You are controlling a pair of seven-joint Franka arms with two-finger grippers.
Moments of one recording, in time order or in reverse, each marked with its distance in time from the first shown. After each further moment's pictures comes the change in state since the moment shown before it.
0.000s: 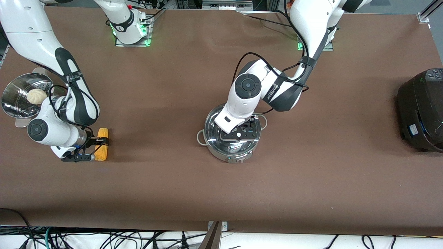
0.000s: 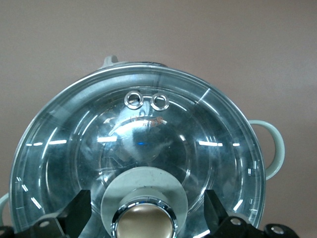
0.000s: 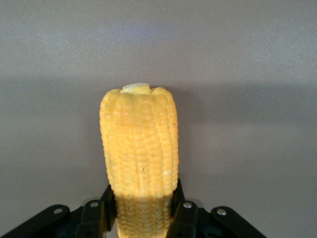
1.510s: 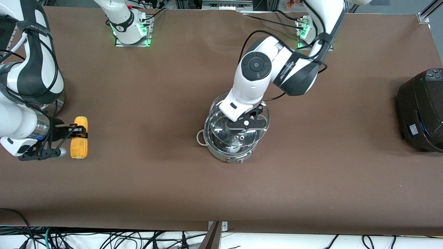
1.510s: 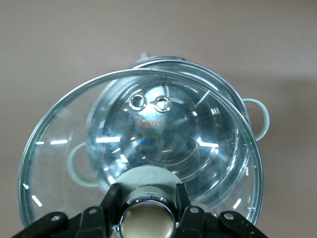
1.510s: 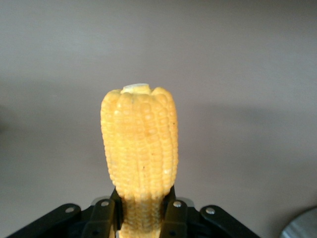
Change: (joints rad) left arm 0.024 -0.151 0.001 0.033 0.001 -0.250 -0.001; right arm 0.005 -0.200 0.141 0.333 0.003 -0.536 0.035
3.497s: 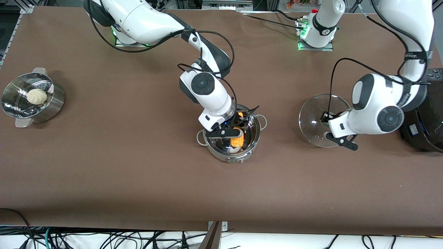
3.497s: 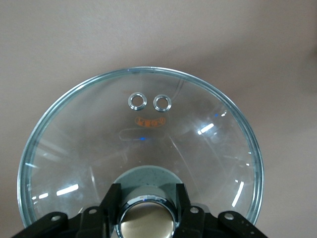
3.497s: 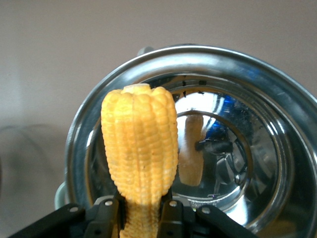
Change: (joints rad) left arm 0.537 -0.176 0.003 -0.633 0.000 0.176 0.985; right arm 0.689 0.441 0.069 0.296 -0.018 0.511 0.840
